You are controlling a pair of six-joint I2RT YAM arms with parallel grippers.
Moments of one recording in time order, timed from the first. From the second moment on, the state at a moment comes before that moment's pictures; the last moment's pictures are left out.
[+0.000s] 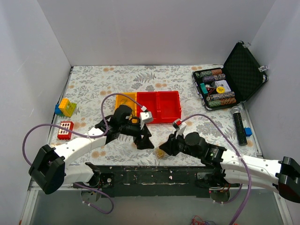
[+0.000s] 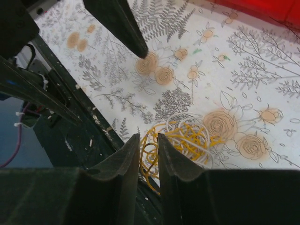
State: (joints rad) left arm -0.70 1.20 0.71 -0.17 0.77 0.08; right arm 1.12 0.84 0.32 0.13 0.05 0.58
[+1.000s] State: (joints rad) left arm -0.78 1.19 0.57 -0.05 0.69 0.32; right arm 1.12 0.65 0.34 -0.05 0.08 0.60
